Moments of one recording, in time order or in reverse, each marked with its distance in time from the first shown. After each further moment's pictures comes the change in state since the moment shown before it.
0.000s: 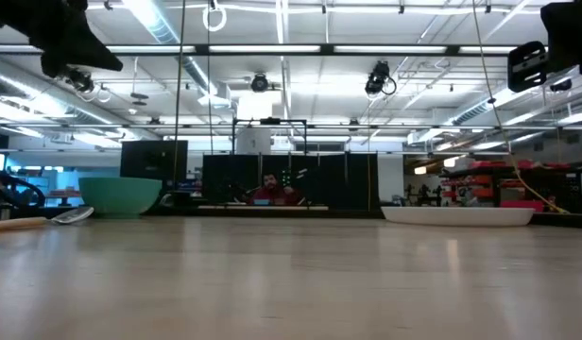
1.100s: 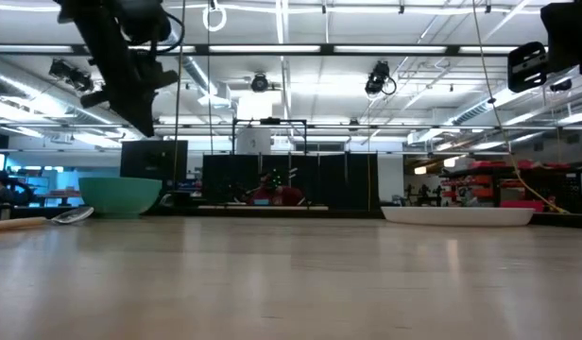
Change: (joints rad) left arm 0.873 0.664 0.170 0.051 0.493 0.087; right arm 0.000 0.000 0.000 -0.002 0.000 0.007
